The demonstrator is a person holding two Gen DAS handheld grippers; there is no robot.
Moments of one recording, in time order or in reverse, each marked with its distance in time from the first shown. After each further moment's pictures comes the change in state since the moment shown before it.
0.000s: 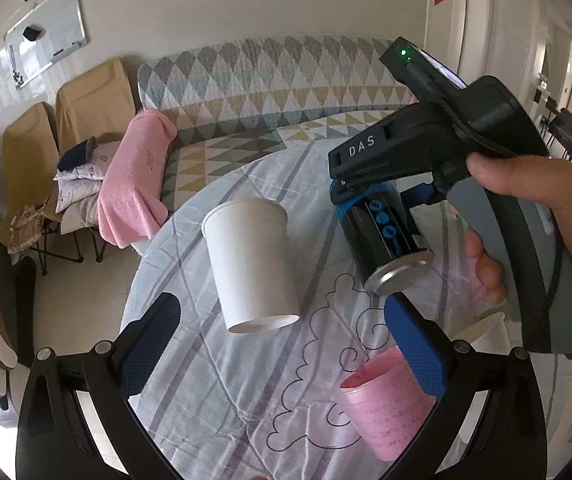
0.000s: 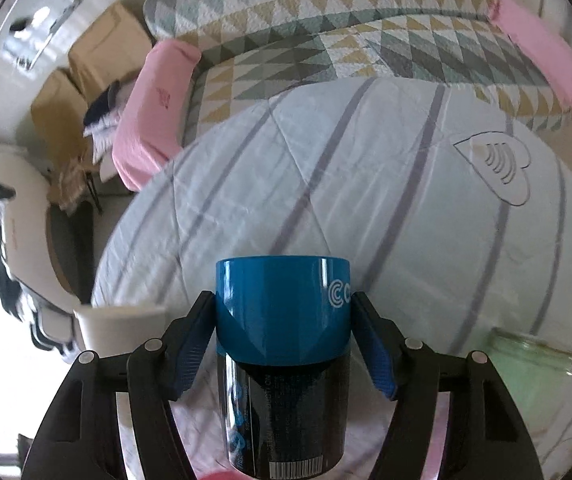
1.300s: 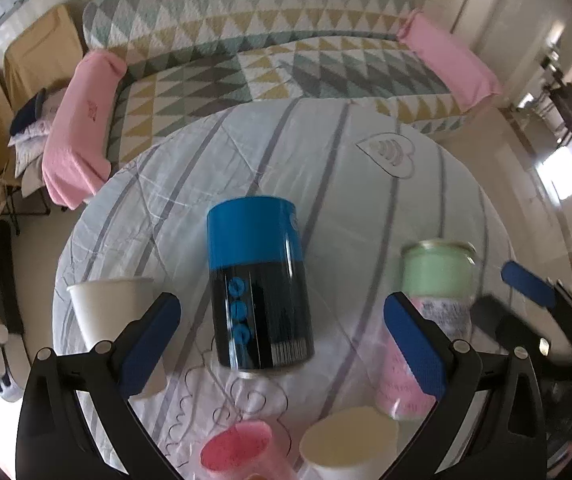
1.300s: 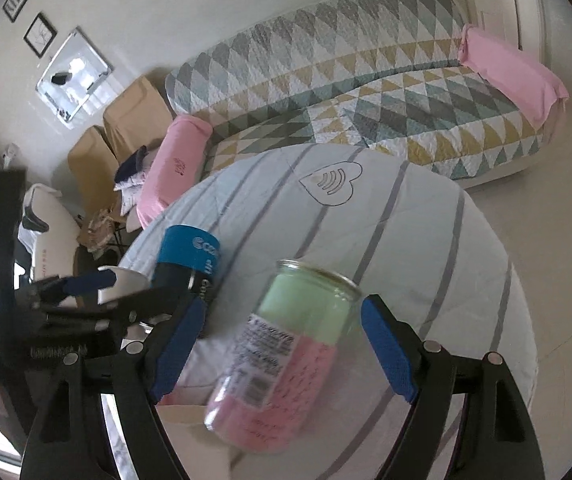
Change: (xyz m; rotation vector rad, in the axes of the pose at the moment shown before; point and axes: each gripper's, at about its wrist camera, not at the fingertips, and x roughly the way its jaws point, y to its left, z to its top) left arm 0.080 -0.084 0.102 -0.028 0.375 -0.082; right arm -0.107 -0.122 -0.063 -0.035 -0.285 0.094
